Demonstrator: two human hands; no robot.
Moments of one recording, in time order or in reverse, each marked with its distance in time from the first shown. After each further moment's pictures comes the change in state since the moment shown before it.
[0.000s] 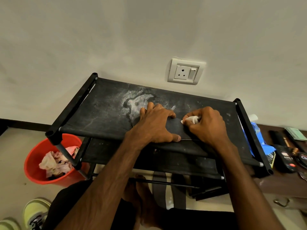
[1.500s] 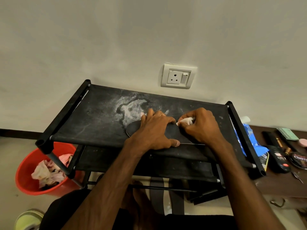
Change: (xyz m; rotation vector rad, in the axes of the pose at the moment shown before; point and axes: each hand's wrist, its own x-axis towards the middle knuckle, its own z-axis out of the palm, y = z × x) left_hand 0.006 0.012 0.008 -0.027 -0.037 0.038; right_hand 0.019 0.014 -0.003 0.012 -0.049 -0.055
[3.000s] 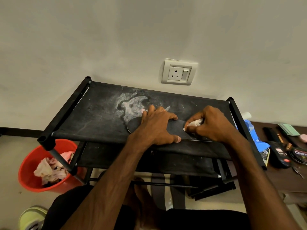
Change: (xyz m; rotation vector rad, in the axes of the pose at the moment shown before) left_hand -0.001 0.004 -0.005 0.020 -0.013 -0.011; right_hand -0.008 0.007 -0.027 -0.011 -0.216 -0.026
